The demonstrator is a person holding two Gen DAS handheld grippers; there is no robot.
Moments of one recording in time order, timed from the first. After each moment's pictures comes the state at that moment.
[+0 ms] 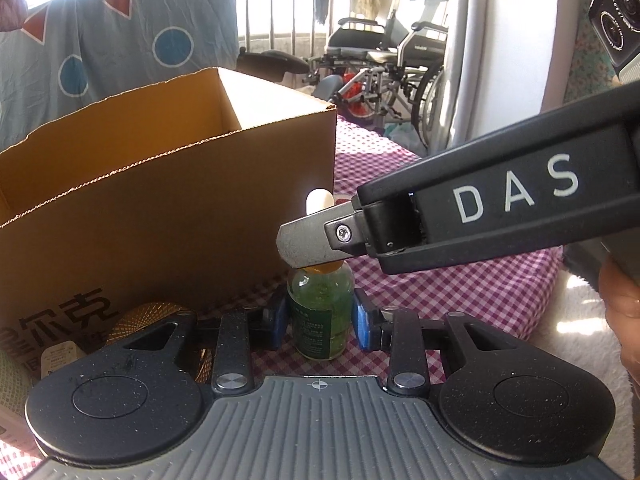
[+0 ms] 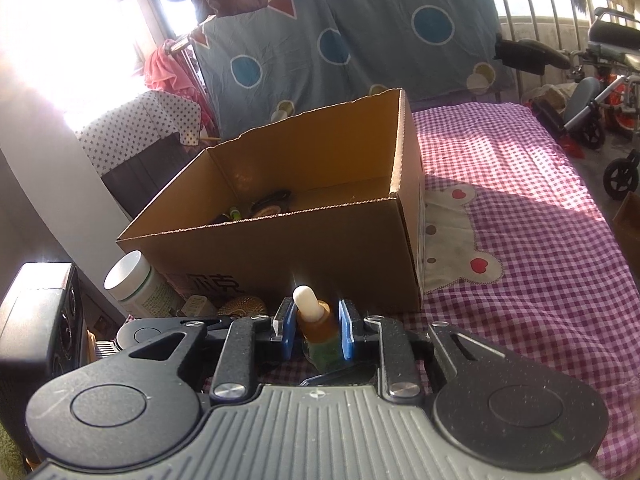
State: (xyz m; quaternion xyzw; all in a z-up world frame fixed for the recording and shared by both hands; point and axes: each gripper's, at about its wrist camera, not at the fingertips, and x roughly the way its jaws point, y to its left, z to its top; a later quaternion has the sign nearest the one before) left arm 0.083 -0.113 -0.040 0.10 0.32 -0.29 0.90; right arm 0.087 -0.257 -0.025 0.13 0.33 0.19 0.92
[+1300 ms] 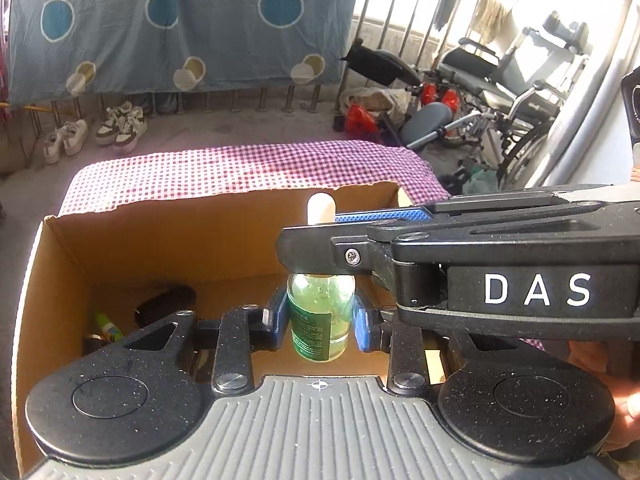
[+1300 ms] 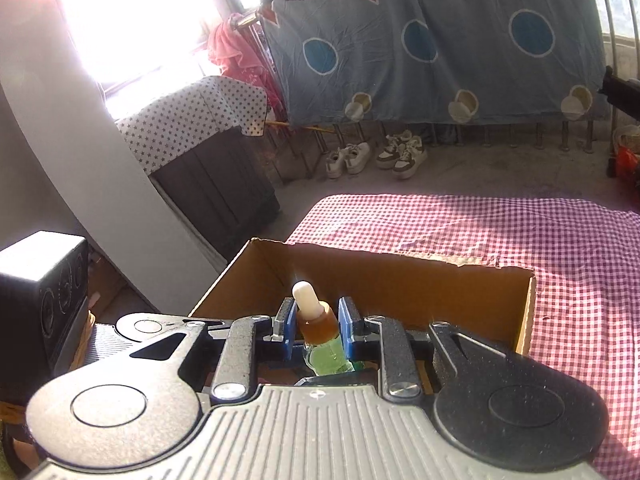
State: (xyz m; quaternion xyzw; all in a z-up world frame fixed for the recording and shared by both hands) left arm 0.245 -0.062 0.042 -0.03 0.41 -0.18 0.89; right arm 0.298 -0.201 0.070 0.09 0.36 0.31 0.87
